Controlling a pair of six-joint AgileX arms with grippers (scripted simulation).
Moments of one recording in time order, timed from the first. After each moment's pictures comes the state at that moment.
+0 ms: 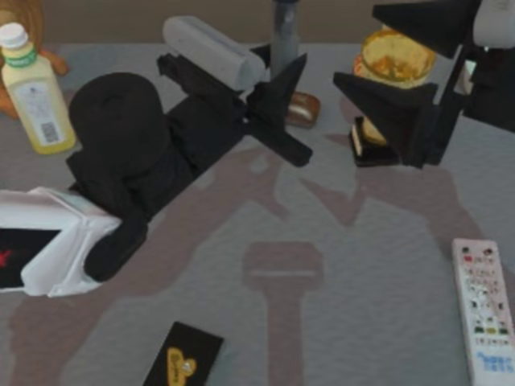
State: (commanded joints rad) left arm -0.63 1.63 0.72 0.99 0.16 0.02; right arm 0.33 1.39 0.76 0.68 -0.78 0.04
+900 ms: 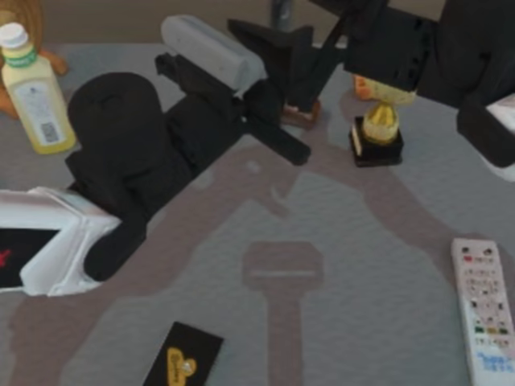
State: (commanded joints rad) left arm -0.63 1.63 0.72 0.99 0.16 0.02; right arm 0.52 1.69 1.06 0.66 -0.58 0.03
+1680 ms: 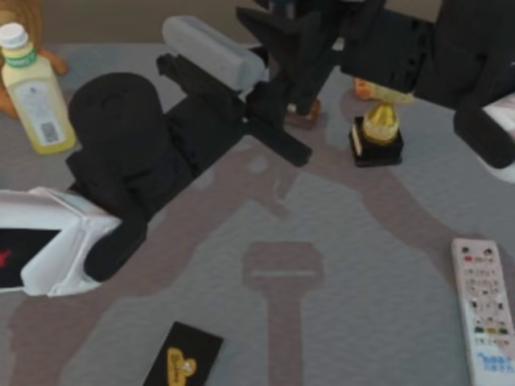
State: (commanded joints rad) left arm -0.63 1.63 0.72 0.99 0.16 0.02; right arm 0.52 1.69 1.06 0.66 -0.58 0.03
